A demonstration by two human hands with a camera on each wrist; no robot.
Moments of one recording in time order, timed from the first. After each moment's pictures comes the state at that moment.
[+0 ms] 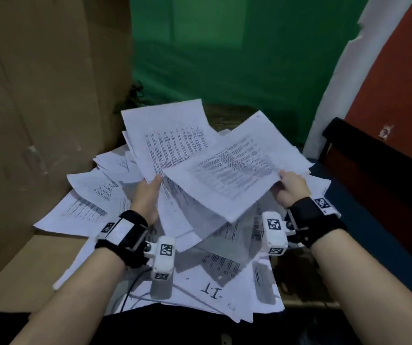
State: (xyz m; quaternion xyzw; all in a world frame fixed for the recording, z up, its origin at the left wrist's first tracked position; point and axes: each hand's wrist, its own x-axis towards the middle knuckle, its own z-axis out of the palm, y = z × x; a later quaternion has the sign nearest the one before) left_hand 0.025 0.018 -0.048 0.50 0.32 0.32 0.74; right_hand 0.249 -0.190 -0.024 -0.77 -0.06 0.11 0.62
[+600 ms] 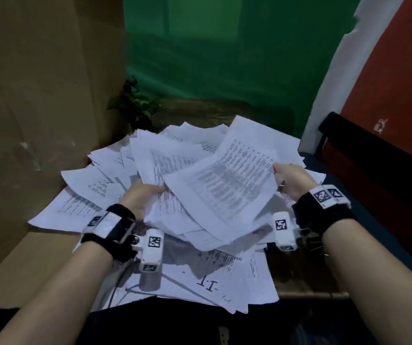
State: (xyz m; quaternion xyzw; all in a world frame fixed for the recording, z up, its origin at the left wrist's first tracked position) left_hand 0.015 0.025 -0.048 0.57 0.30 0.24 0.72; right_hand 0.269 -0.208 -0.020 -0.76 -0.11 0.21 0.61
